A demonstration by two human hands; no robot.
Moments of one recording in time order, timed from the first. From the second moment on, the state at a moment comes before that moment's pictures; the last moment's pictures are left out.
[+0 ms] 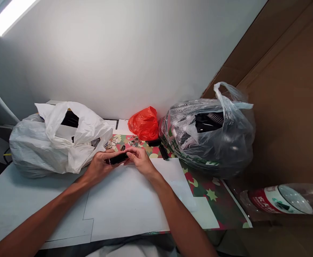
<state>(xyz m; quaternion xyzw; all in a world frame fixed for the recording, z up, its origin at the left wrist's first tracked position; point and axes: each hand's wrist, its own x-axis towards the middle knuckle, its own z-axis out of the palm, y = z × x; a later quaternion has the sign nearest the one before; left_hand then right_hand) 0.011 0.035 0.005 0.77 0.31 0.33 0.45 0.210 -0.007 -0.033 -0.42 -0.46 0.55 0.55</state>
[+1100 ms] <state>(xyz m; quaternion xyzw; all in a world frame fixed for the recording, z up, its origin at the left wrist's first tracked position) 0.020 0.029 0.008 0.68 0.30 0.34 0.57 0.194 -0.016 -0.025 -0.41 -0.55 0.42 0.59</state>
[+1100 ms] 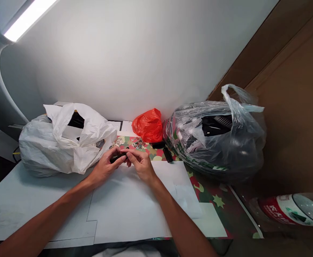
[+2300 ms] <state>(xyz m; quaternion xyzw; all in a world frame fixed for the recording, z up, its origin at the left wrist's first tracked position) 0.016 0.029 0.020 0.67 0.29 0.26 0.64 0.208 -0.021 -0.011 -0.40 -0.56 0.52 0.51</state>
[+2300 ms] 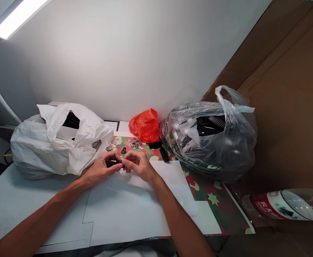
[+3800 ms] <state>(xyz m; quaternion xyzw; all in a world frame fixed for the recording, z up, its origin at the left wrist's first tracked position) 0.009 0.026 -0.003 0.68 0.28 0.33 0.60 0.216 0.027 0.007 -0.56 -0.66 0.31 0.40</state>
